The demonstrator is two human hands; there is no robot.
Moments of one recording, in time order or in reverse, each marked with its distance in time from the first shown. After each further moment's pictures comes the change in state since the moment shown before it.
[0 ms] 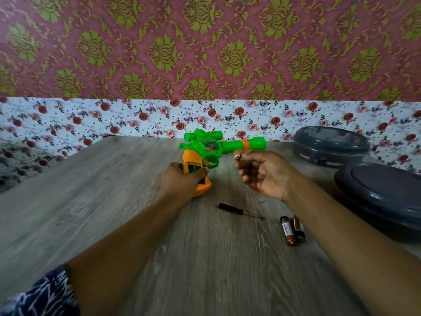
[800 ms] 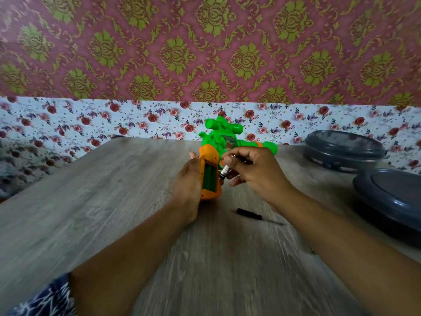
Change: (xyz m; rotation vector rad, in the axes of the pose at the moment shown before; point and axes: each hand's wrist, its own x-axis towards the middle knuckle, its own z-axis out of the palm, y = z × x) left_hand 0.001 -0.004 -0.011 -0.622 -0.231 -0.092; right_hand -0.002 0.015 0.055 -0.582 0.028 -0.489
